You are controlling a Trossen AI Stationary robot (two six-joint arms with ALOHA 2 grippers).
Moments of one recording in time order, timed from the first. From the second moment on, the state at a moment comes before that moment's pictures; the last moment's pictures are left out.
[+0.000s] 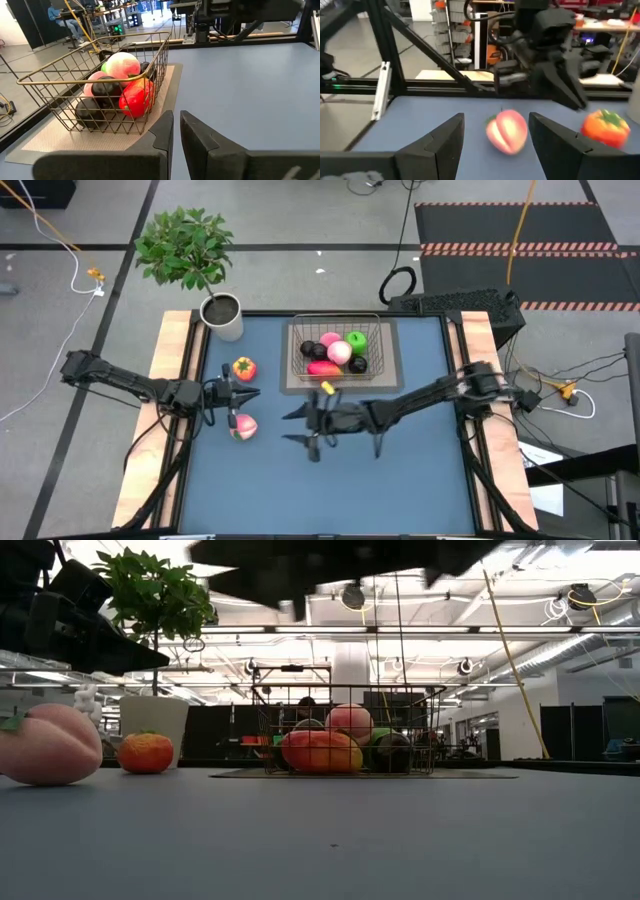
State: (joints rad) left arm -0.24 0.46 0.01 0.29 -0.42 0.05; right arm 0.22 1.91 1.16 0.61 0.16 0.06
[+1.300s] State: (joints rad) left arm -0.24 0.46 0.01 0.22 -0.42 0.05; right arm 0.07 2.55 1.93 0.35 -0.04 0.16
